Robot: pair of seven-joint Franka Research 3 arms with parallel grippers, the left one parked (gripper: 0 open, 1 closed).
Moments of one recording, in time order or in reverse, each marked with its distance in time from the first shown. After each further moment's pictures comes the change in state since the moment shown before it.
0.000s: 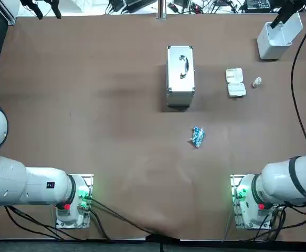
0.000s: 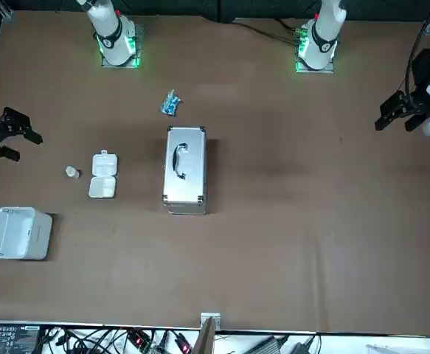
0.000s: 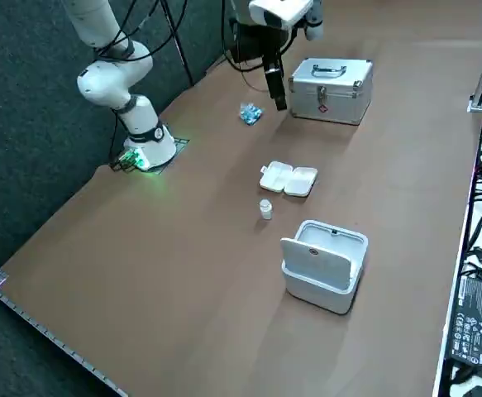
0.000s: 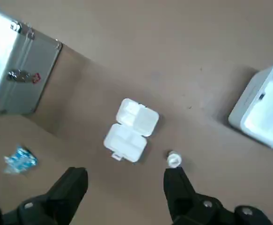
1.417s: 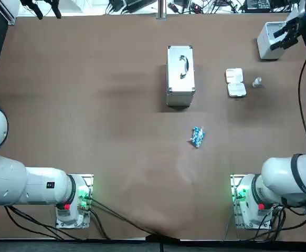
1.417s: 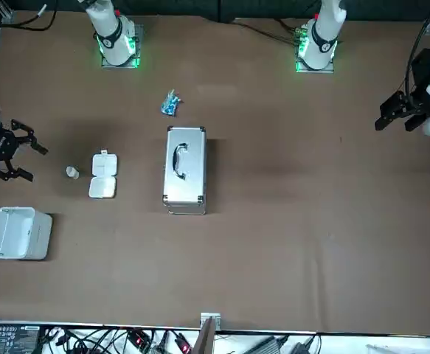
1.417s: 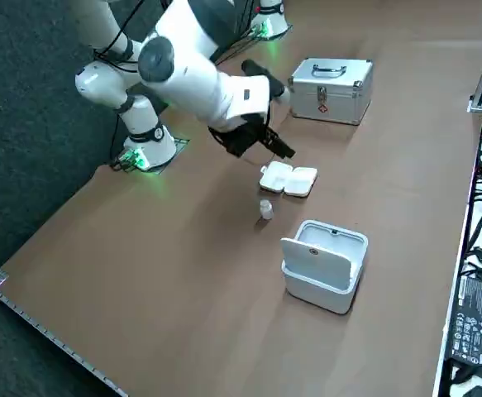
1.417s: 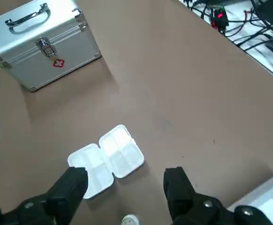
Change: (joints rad) arm -0.212 0.048 -0.001 -0.299 0.463 0.246 -1.019
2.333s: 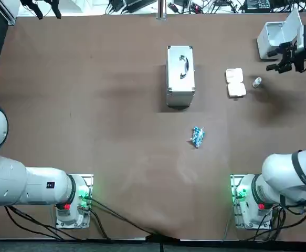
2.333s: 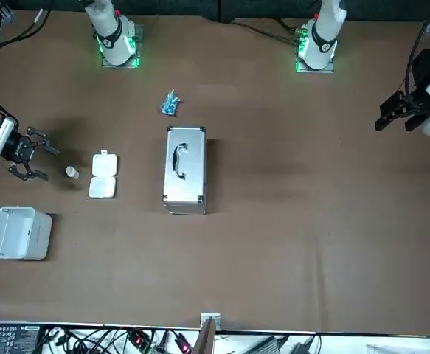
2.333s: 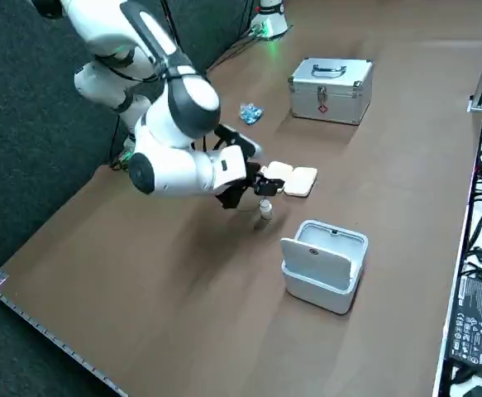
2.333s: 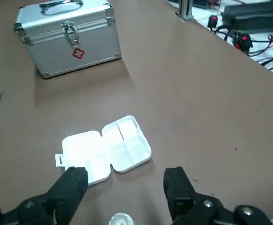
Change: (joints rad) arm -0.125 0.168 -0.001 -0.052 0.201 -0.058 -0.468
